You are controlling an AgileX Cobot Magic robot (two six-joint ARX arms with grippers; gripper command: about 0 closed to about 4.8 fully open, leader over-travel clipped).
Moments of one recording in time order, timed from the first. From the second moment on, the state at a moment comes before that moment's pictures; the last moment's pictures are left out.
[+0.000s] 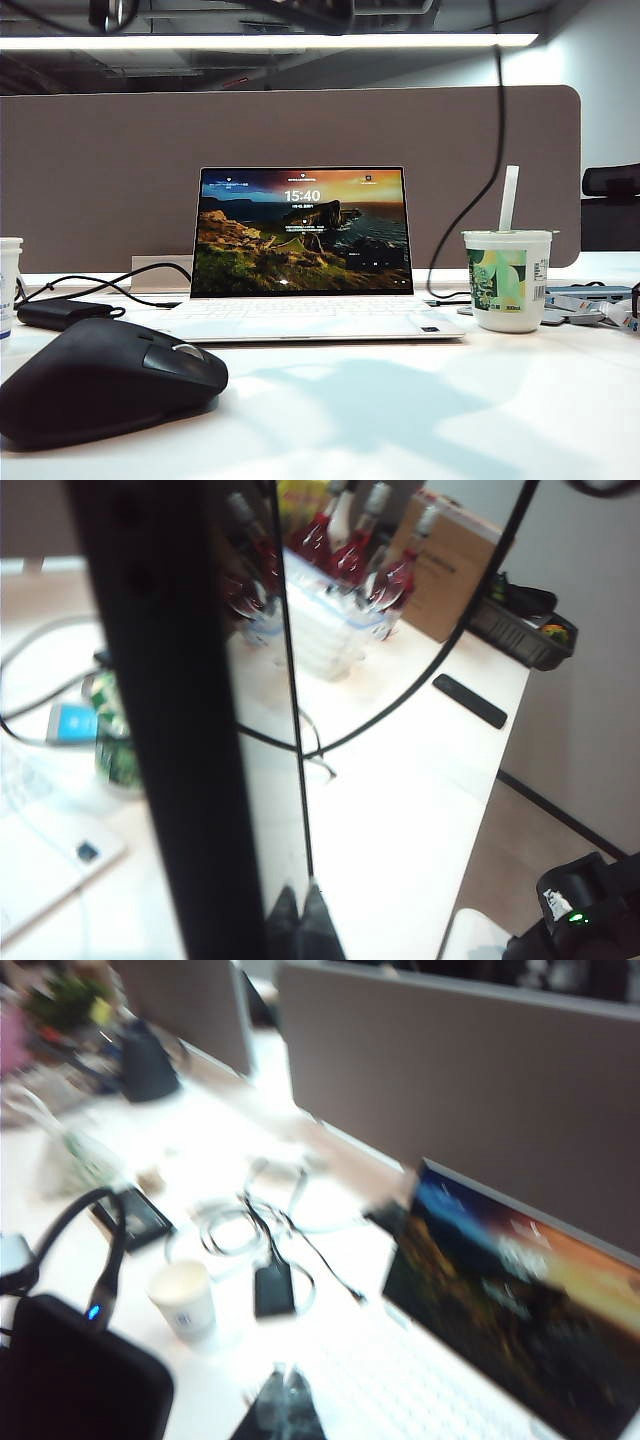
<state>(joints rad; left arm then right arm) -0.75 0.90 0.63 0.16 0.40 -0.37 0.40 1.12 1.36 -0.44 -0.54 -0.01</state>
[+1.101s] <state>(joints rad) -0.77 1.39 0.63 0.18 0.50 -0.58 0.40 0.99 1.36 -0.62 -0.38 -0.03</state>
